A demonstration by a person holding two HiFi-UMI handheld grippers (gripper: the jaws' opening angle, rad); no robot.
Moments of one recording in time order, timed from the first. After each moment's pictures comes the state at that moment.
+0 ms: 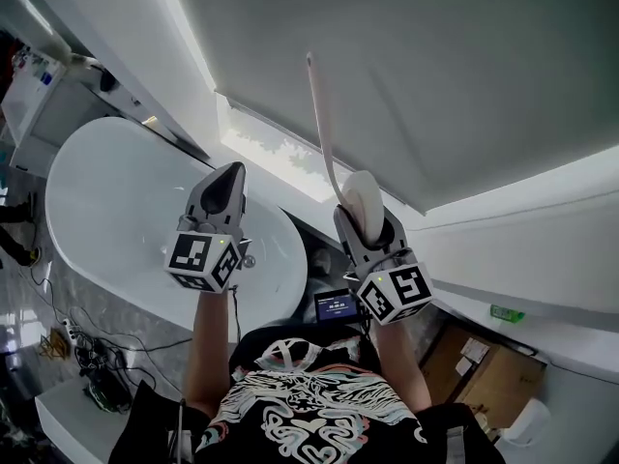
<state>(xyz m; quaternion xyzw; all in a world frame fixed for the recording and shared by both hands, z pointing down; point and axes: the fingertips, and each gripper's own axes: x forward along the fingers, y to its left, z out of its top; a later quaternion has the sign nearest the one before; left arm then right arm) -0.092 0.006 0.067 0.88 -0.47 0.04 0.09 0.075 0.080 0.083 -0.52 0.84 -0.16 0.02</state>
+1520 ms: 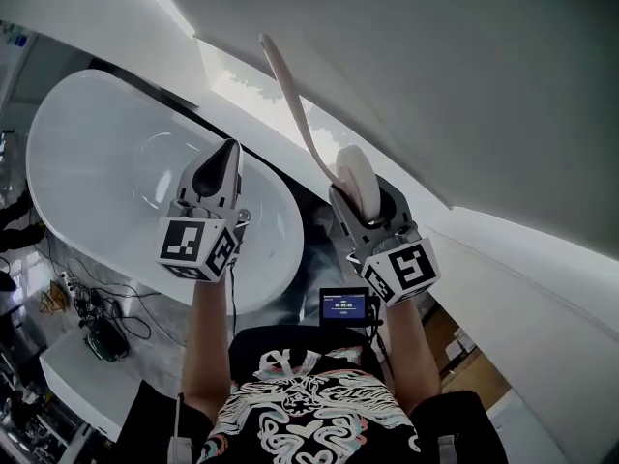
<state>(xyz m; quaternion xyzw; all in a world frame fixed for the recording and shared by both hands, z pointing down) -0.080 -0.071 0.203 0.84 -0.51 0.11 0.17 0.078 -0.010 0.217 -0.44 0.88 -0.20 -0.07</state>
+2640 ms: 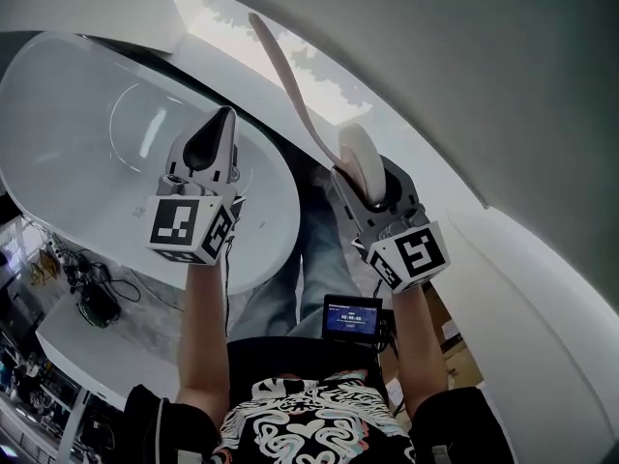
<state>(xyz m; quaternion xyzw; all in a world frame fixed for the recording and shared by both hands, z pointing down) -0.081 -0.097 0.363 0.82 -0.52 0.15 0.21 0.075 -0.022 0.381 -0.40 0.87 -0.26 -0.12</state>
